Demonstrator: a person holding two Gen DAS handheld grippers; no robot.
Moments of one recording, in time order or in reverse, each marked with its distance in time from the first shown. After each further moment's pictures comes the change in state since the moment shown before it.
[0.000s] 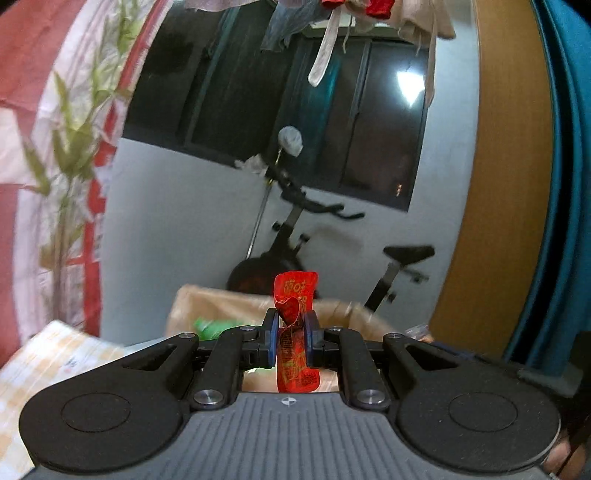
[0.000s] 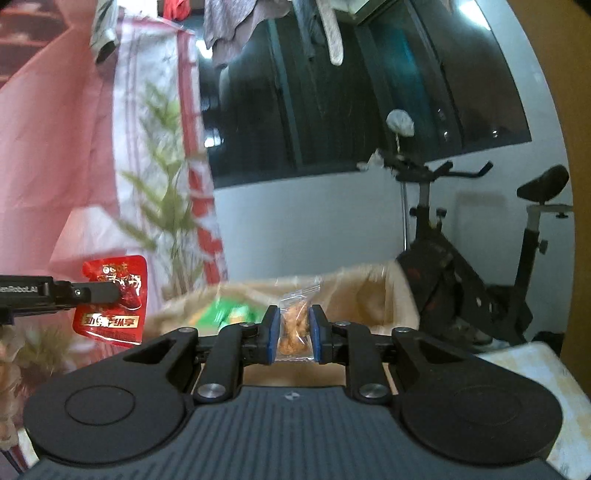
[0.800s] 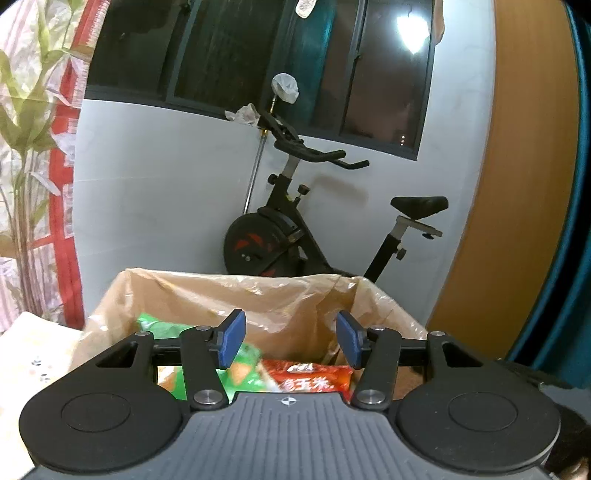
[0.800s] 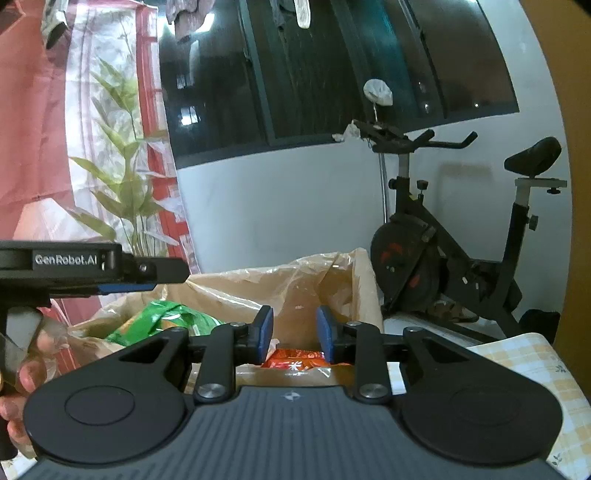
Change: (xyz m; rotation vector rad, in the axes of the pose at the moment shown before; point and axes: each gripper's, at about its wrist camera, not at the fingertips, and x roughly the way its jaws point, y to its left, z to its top) left arm 0.106 -0.017 -0.004 0.048 0.175 0.023; right arm 0.053 -0.038 0.001 0.039 0.094 -0.060
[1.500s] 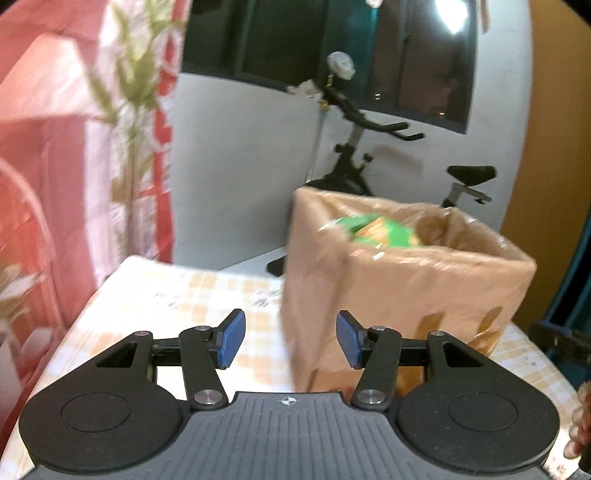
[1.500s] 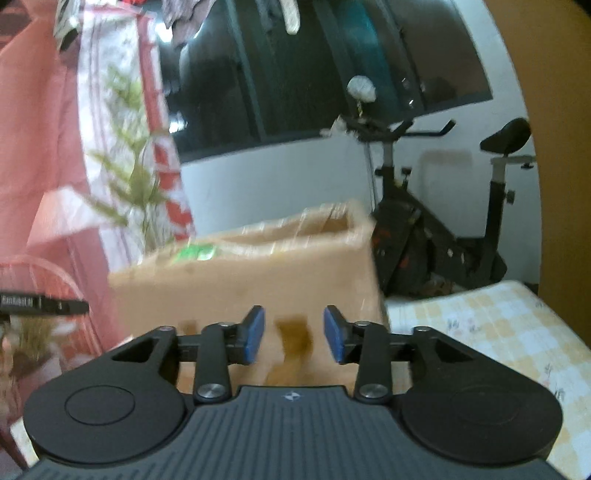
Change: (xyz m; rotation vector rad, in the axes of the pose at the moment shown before) left arm -0.121 0.125 -0.069 -0.020 0.099 0.153; right arm -0.074 0.031 -0.069 0.036 0.021 -0.029
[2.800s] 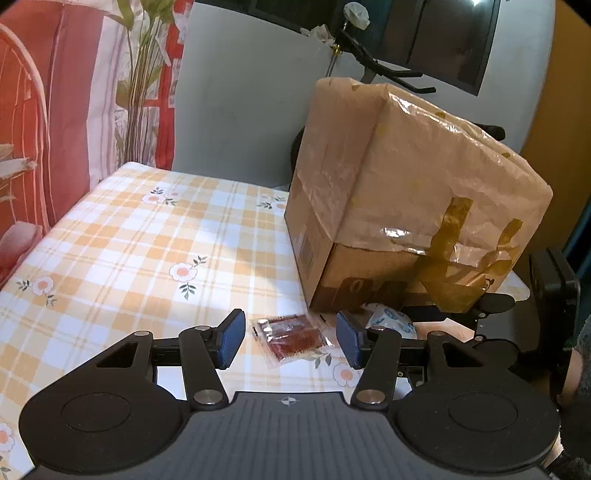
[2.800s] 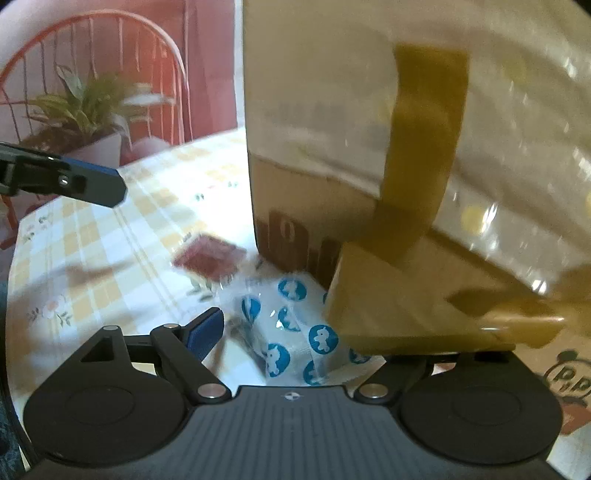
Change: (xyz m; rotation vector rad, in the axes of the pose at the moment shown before) left arm 0.027 0.013 -0.077 -0.068 0.169 -0.042; right arm 0.153 0.094 -0.097 -0.426 0.516 0.329
